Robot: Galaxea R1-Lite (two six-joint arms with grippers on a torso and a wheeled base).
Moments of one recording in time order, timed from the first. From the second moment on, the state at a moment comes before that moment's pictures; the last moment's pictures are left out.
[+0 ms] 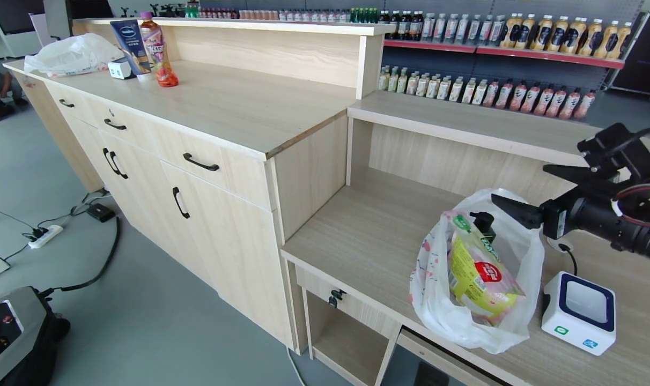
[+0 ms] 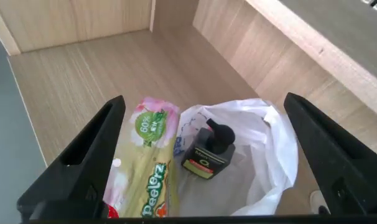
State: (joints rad) left arm 0.00 0.00 0.00 0.04 0.08 0.06; right arm 0.08 1.47 -0.65 -0.77 0.23 -0.41
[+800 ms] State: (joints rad) left arm 0.00 0.00 0.00 0.03 0.08 0.06; right arm -0.05 1.29 -1.12 -0.01 -0.20 -0.24
